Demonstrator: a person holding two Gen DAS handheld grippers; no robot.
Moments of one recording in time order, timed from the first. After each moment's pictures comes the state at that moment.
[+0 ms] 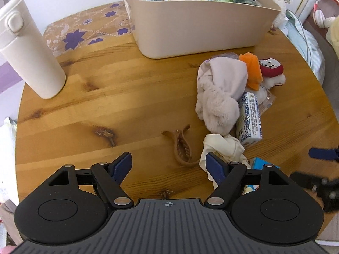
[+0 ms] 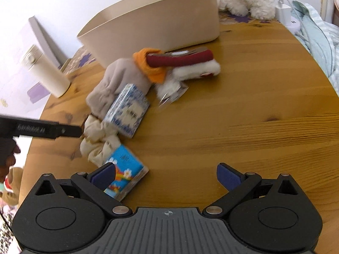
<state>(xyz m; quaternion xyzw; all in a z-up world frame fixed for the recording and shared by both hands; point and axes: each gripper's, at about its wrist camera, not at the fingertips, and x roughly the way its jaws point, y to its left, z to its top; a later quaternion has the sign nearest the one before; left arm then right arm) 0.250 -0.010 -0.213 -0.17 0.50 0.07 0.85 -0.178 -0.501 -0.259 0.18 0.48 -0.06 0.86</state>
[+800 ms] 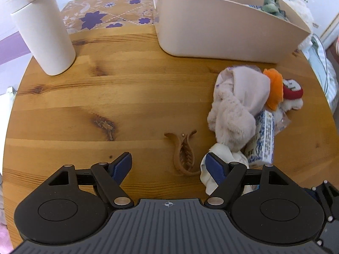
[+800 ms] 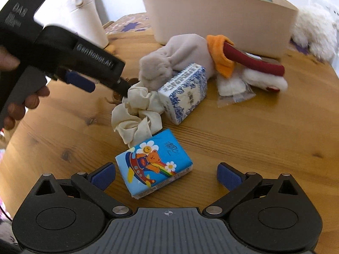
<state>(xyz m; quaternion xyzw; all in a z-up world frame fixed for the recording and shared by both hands) 0.264 -0.005 -0.231 -0.24 0.49 0.13 0.83 -0.156 -0.437 -0.279 0.03 0.49 0.04 0.87</state>
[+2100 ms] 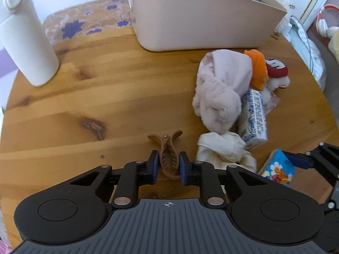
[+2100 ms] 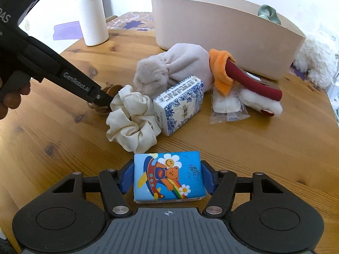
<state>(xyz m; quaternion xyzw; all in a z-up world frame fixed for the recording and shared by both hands) 0.252 -0.017 -0.237 -0.20 0.48 0.07 0.85 -0.145 -0.431 -0.275 -0.06 0.48 0.04 0.87</state>
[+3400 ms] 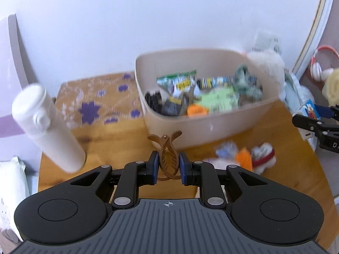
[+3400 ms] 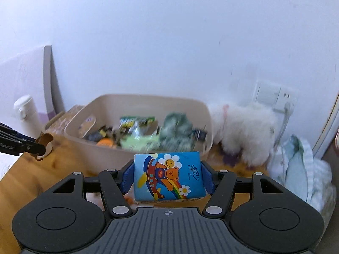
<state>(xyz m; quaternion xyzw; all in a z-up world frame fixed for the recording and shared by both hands) 0.280 0.035 -0.121 -0.18 0.37 0.10 0.91 -0.065 -0.546 -0.140 -0.04 0.31 -0.01 0.95</state>
